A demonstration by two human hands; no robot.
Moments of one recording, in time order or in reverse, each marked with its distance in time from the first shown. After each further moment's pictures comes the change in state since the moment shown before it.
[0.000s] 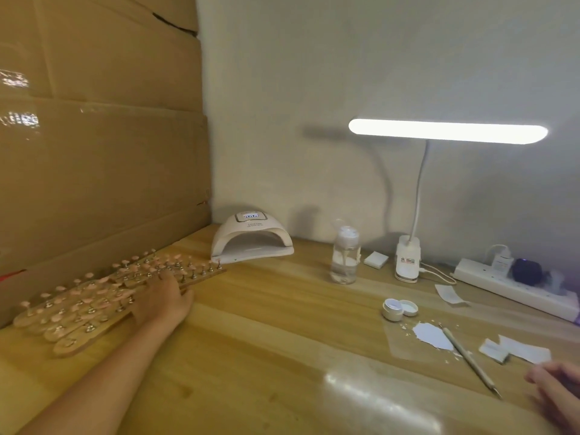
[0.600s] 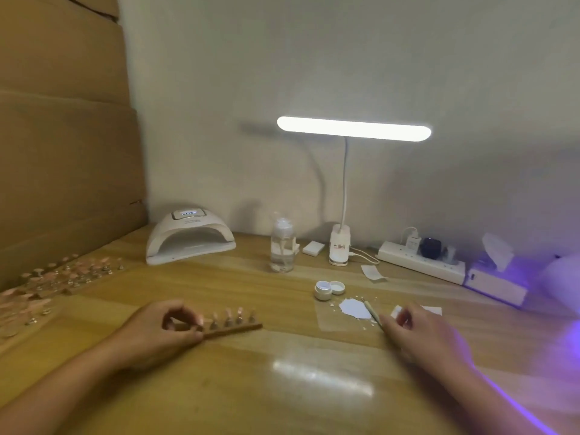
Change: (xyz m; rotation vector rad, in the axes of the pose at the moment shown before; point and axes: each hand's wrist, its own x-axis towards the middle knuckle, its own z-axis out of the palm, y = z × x) left_hand -0.094 0.045 -0.042 -0.545 -0.597 0.569; right_hand -0.056 -0.144 -0.005 -0.370 -0.106 -0.075
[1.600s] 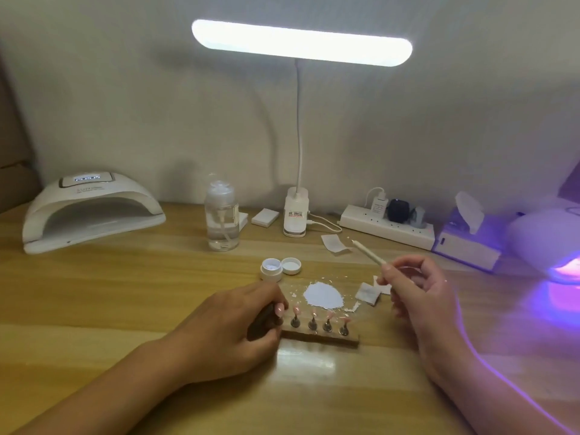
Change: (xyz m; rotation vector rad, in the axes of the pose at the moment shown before) left_hand 0.061 0.117 0.133 0.163 -0.142 0.712; right_hand 0.022 0.017 0.001 0.970 0.248 0.043
